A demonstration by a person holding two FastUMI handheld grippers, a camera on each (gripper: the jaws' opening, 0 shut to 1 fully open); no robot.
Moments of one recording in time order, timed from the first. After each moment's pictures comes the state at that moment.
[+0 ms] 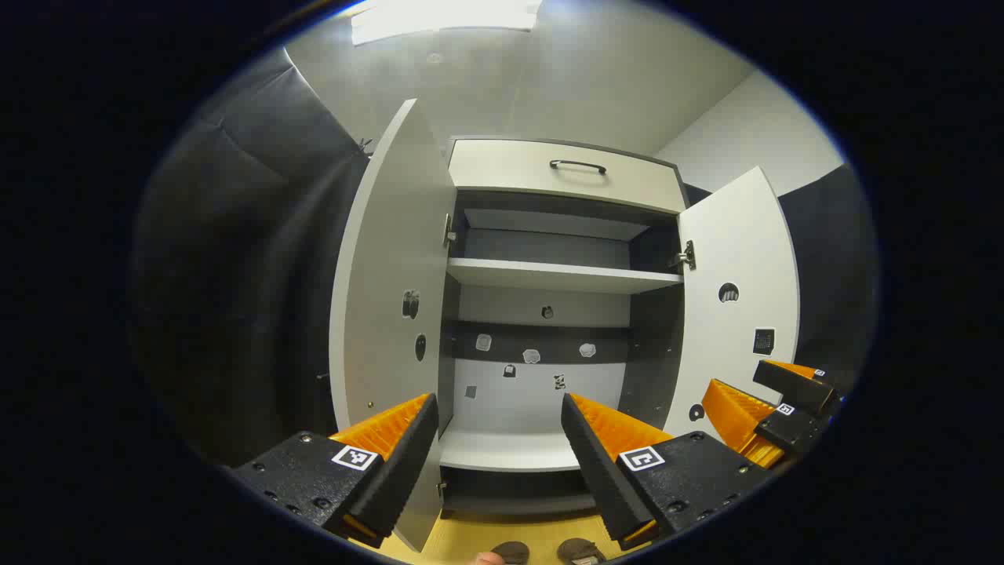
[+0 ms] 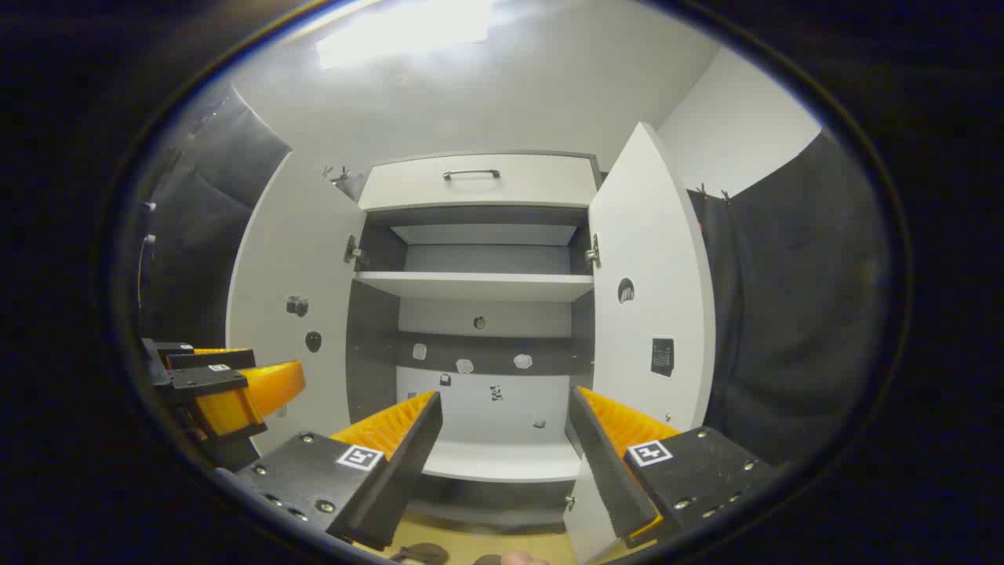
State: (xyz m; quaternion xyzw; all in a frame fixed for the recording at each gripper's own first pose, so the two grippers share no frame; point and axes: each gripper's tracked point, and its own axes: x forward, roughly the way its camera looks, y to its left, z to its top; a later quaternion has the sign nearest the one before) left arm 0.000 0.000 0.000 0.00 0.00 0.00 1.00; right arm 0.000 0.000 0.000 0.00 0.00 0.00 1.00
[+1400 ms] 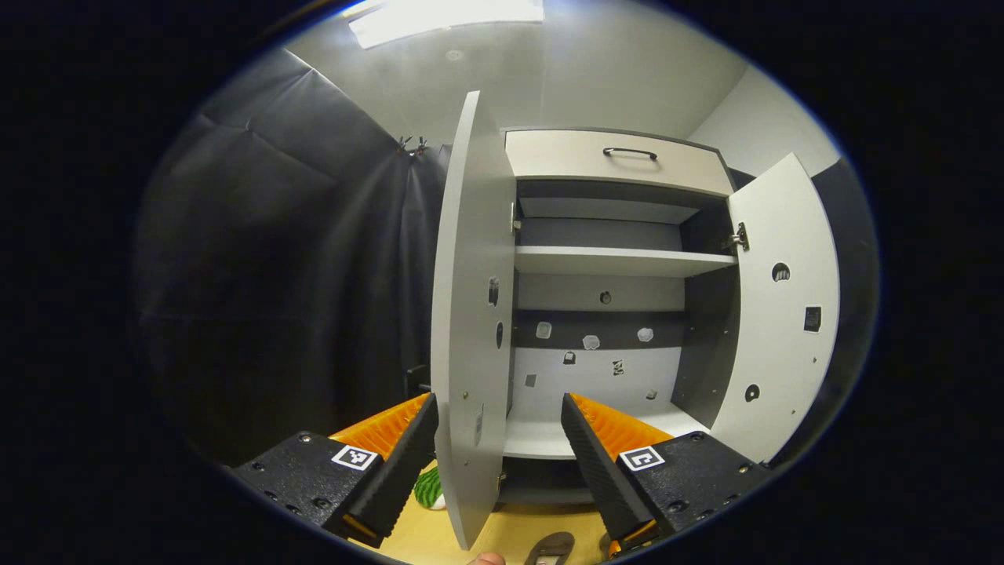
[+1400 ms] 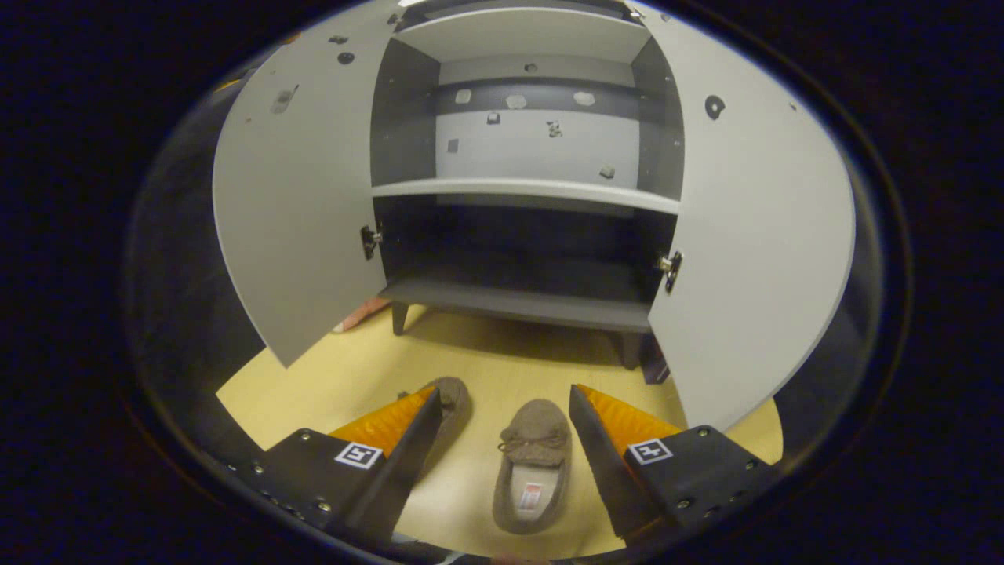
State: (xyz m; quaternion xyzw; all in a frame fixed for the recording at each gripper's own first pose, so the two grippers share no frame) left arm -0.021 0.075 -0.014 0.02 0.02 0.09 1.00; right arm -0.091 0.042 -0.413 -0.02 0.37 0.09 0.92
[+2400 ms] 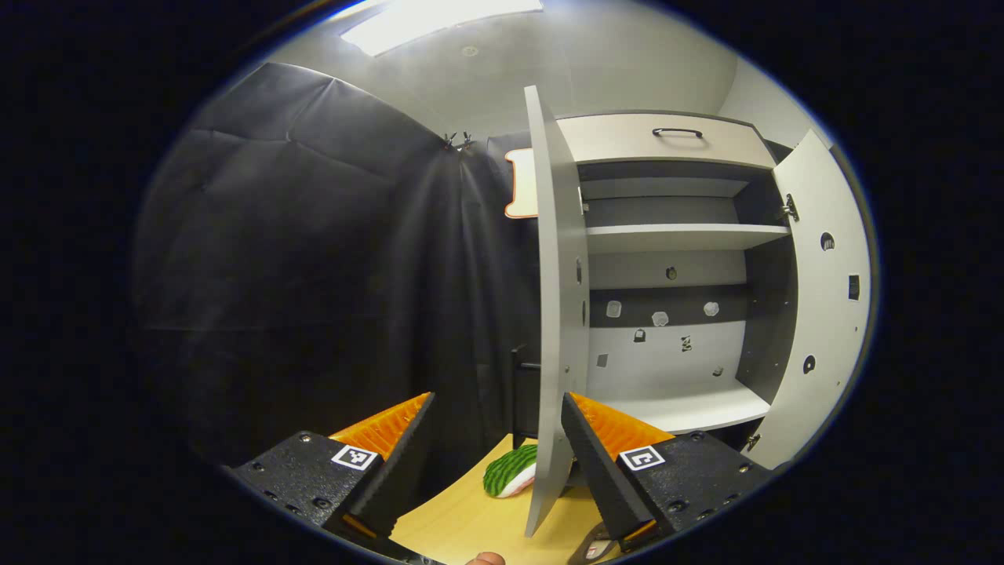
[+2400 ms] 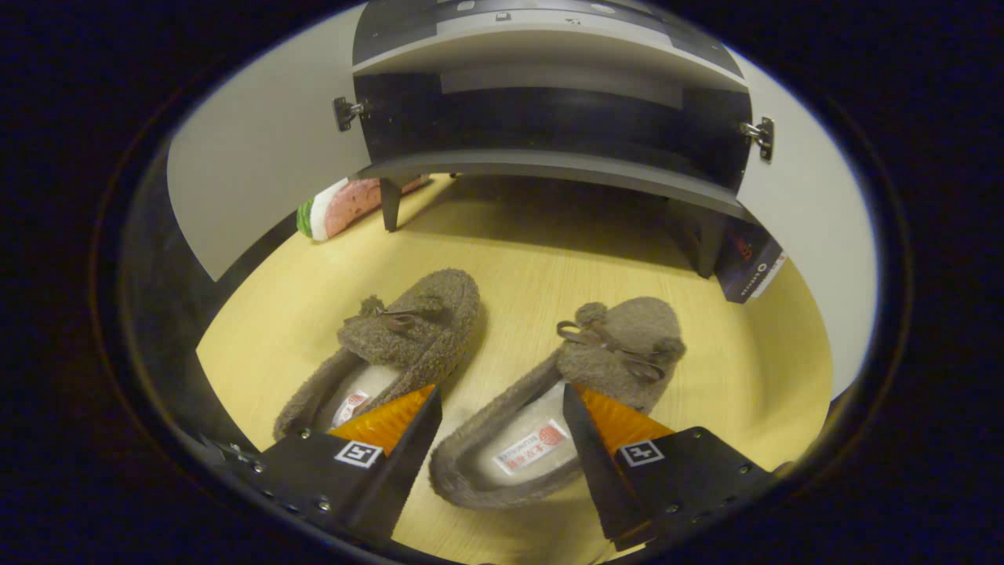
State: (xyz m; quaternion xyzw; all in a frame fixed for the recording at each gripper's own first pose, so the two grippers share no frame) left arm -0.071 0.144 -0.017 0.06 0.05 0.21 0.97; right arm -0.101 0.065 -0.560 -0.03 0.50 0.12 0.86
